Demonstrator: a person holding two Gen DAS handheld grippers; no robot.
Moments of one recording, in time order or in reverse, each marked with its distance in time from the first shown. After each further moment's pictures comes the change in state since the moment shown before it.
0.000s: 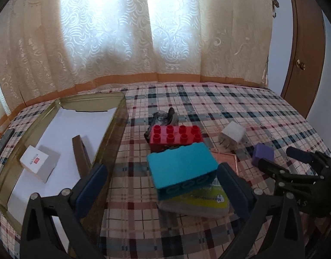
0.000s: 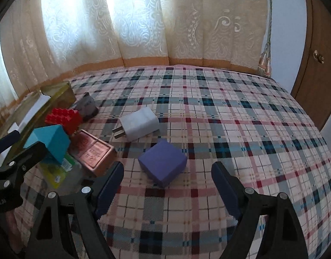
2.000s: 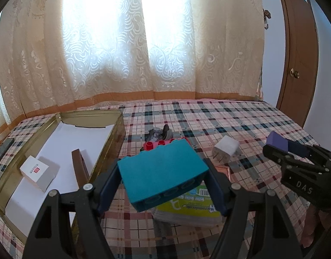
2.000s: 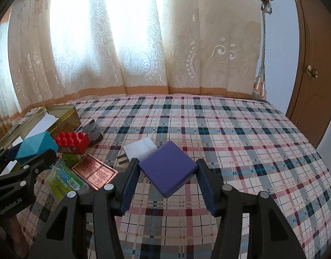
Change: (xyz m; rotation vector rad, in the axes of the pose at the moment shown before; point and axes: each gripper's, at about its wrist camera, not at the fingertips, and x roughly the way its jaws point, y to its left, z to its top) left arm -0.015 -0.004 -0.004 0.007 -0.141 -0.013; right arm -0.029 -0.001 0.006 0.008 -0.175 0.004
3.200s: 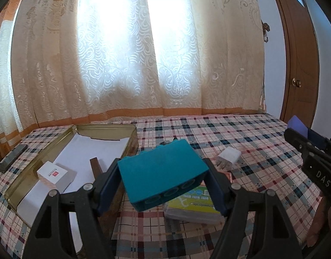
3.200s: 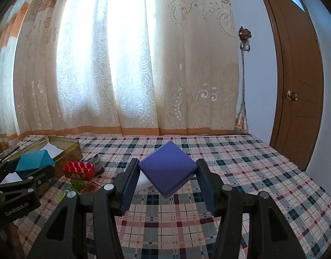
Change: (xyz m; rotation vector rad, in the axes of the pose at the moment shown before) left arm -0.033 0.004 -0.007 0.000 -0.124 0.055; right arm -0.057 0.004 -0.009 0.012 -0.306 -0.067
